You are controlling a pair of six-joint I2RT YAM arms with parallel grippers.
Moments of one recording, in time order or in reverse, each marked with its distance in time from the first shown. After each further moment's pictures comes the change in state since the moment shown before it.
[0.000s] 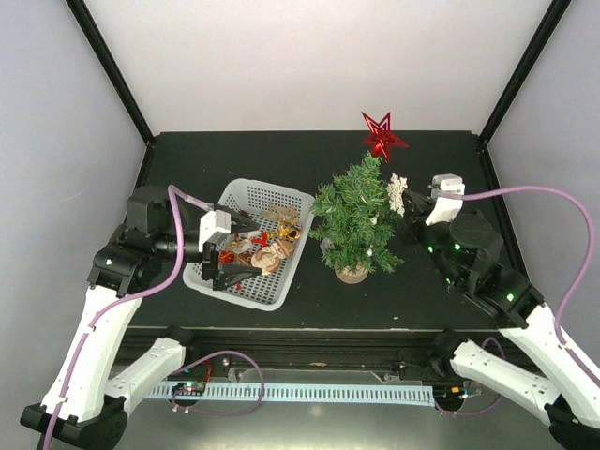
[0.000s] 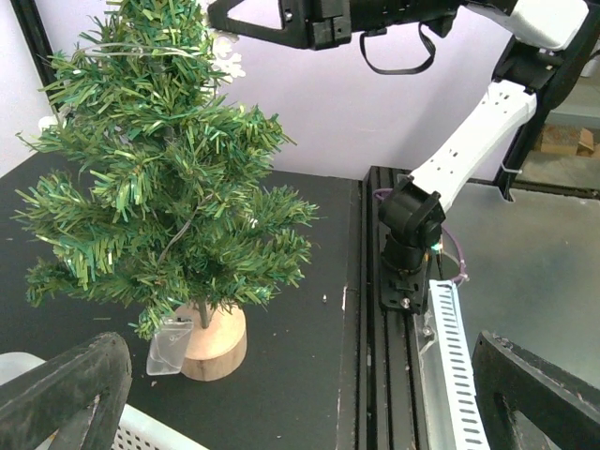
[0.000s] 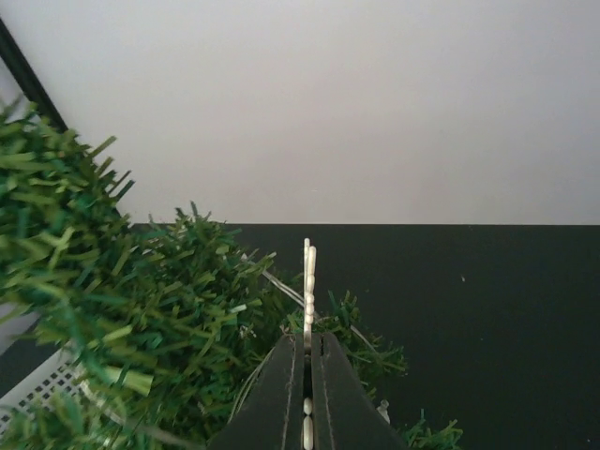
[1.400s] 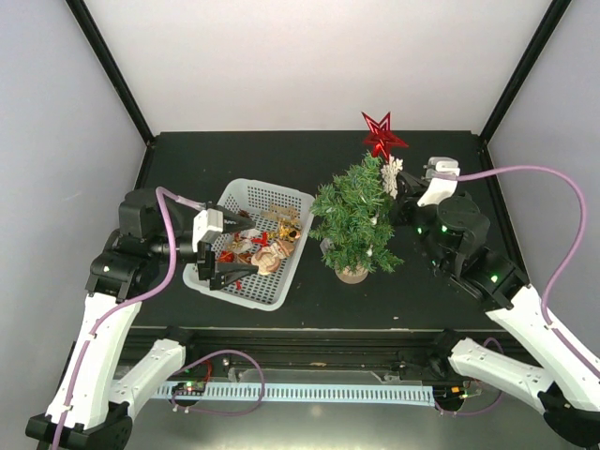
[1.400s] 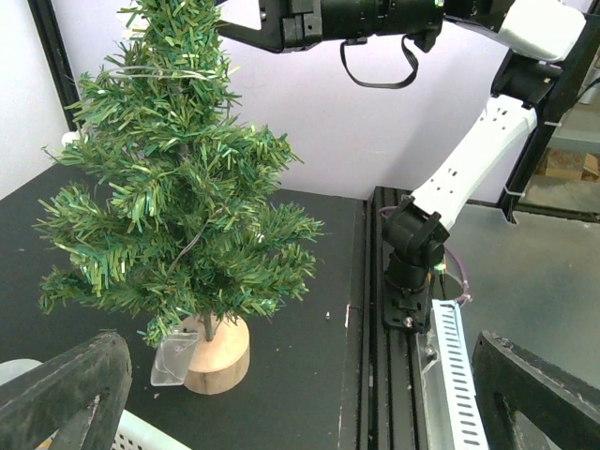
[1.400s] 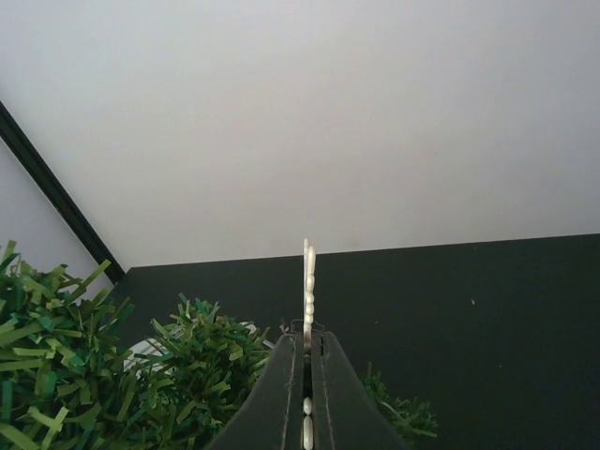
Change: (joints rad) left arm 0.061 -0.045 -0.043 0.074 0.052 -0.068; right arm -0.002 0.150 0.077 0.101 0.078 0.063
